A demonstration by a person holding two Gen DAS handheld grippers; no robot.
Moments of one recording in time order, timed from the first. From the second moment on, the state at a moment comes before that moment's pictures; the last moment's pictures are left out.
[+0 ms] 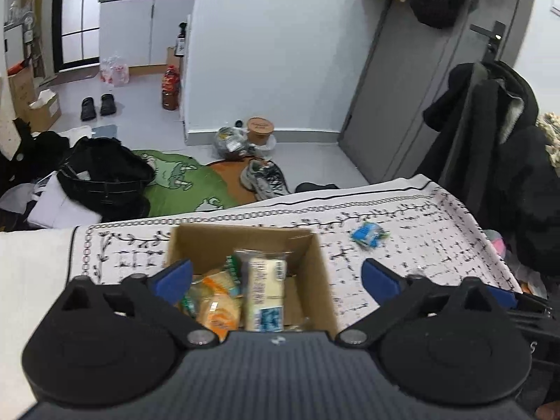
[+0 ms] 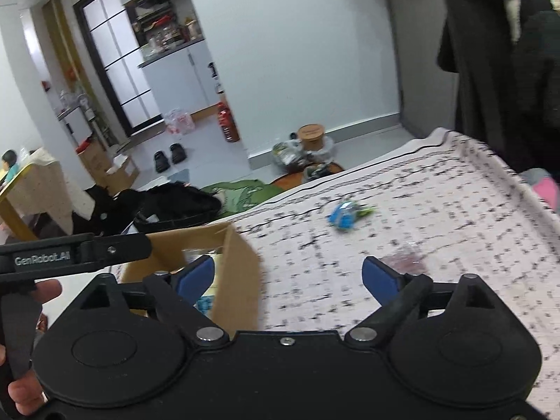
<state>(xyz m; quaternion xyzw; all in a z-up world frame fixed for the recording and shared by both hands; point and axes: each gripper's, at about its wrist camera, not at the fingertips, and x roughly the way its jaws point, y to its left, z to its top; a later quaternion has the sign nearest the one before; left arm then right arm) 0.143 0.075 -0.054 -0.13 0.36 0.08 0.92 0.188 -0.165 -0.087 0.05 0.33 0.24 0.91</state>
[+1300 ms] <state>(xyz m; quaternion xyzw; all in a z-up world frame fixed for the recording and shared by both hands) 0.196 -0.028 -0.078 -0.06 0.40 0.00 0.91 0.250 -0.264 -0.146 0.06 0.35 0.20 0.91</state>
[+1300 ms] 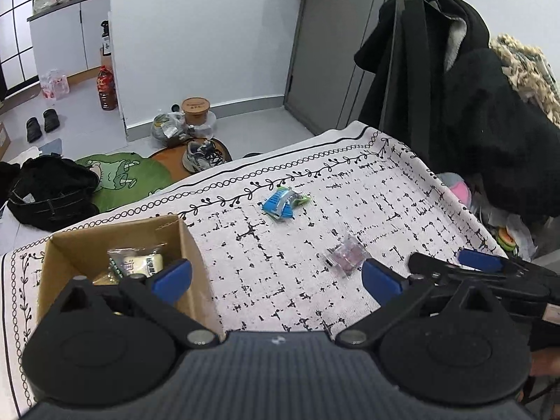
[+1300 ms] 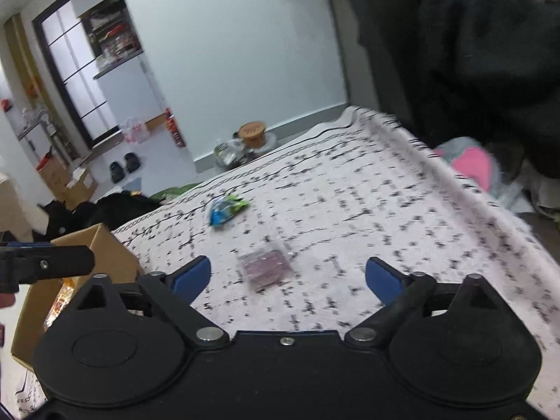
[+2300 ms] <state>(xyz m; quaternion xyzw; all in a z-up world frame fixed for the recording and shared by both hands) 0.303 -0.029 -0.124 -0.03 0.45 0.00 0.89 0.319 -0.217 -0.194 0.02 0.40 0.26 0.88</state>
